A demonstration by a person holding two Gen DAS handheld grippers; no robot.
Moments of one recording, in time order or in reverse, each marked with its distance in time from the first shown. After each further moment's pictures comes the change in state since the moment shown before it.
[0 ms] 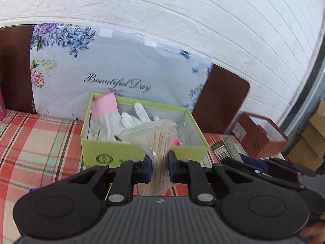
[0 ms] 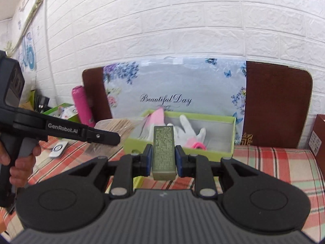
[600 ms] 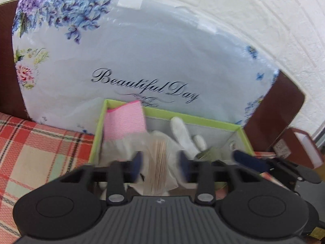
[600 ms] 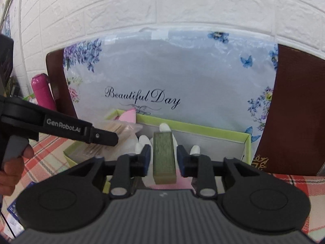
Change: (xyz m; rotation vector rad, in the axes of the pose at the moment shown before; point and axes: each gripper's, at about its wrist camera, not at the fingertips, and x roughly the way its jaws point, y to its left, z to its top) left arm 0.120 0.054 0.048 -0.060 0.080 0.156; right arm 0.165 -0.032 0.017 -0.087 0.110 -0.073
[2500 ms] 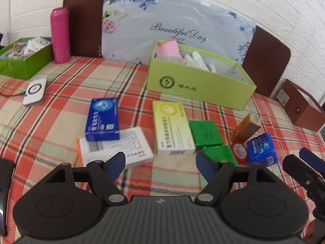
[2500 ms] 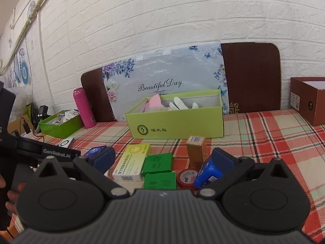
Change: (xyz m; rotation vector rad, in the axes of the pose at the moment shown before) left arm -0.173 0.002 -0.200 -0.029 0.023 0.154; right arm -0.243 0.072 -0.155 0.211 -0.169 0.020
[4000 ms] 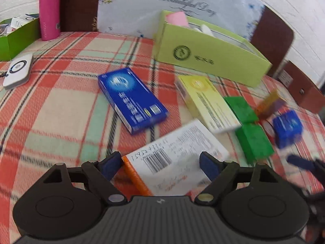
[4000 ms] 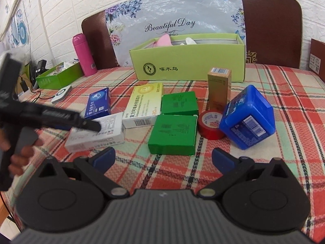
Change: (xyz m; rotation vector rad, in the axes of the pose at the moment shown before) left arm 0.050 0.053 -0.019 0.058 0.096 -0.123; right arm 0.060 0.016 -0.043 -0.066 0.269 0.021
